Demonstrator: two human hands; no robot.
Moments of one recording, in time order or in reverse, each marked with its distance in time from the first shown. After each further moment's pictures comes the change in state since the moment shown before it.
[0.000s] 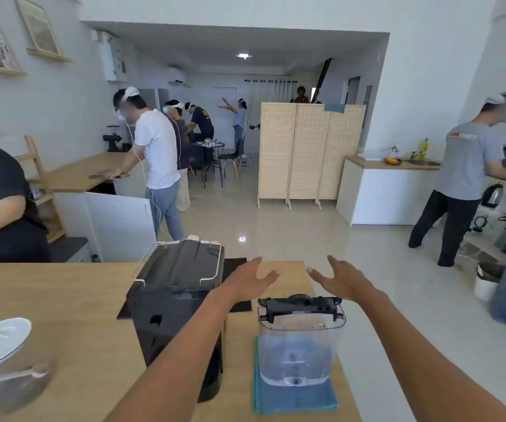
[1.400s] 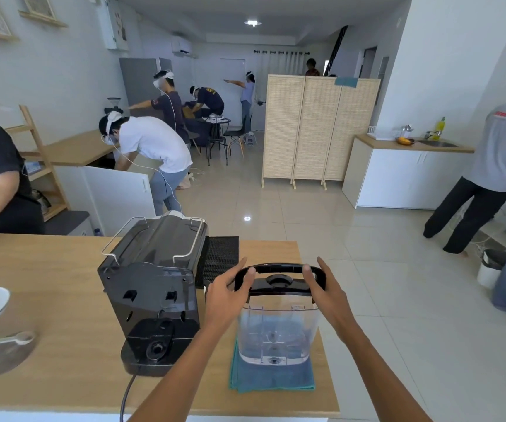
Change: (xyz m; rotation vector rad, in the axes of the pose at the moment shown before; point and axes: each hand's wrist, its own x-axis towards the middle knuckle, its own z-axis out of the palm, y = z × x) left_hand -0.015 -0.030 0.094 -0.438 0.540 0.085; right_hand -0.039 0.032 0.058 0.804 0.094 0.002
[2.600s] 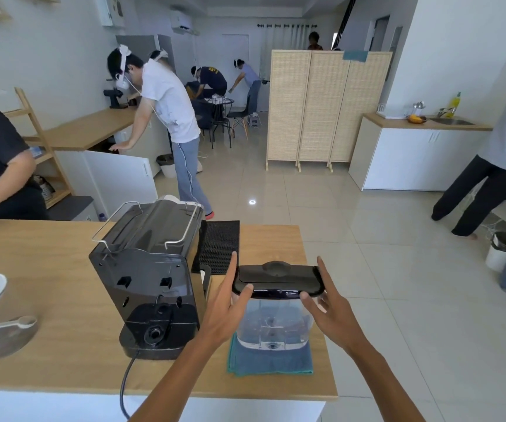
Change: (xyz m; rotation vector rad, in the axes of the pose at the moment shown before) left_hand -0.031 -0.028 0.012 0.147 -0.111 0.112; right_hand -0.012 0.061 -0.005 -0.038 -0.201 -0.207
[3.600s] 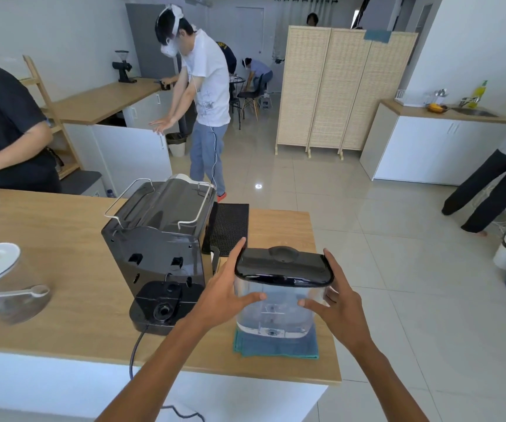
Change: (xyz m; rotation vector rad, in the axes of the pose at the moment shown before) left_hand -0.006 0.010 -0.035 0.074 -0.169 -0.057; right_hand -0.007 0.013 0.011 0.049 0.053 -0.117
